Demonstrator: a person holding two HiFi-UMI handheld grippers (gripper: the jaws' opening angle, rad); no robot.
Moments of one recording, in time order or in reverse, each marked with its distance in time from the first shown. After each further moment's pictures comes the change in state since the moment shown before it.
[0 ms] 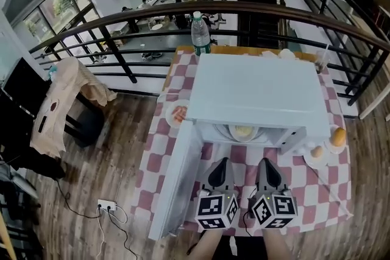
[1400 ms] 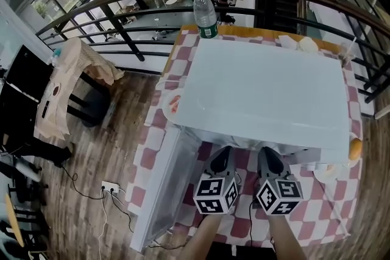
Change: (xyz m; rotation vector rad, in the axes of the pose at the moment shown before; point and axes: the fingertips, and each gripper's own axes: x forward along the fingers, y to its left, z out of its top) left arm 0.098 0.029 -0.053 -0.064 0.166 0.061; right arm 0.101 -0.050 -0.046 0.029 0.214 0.100
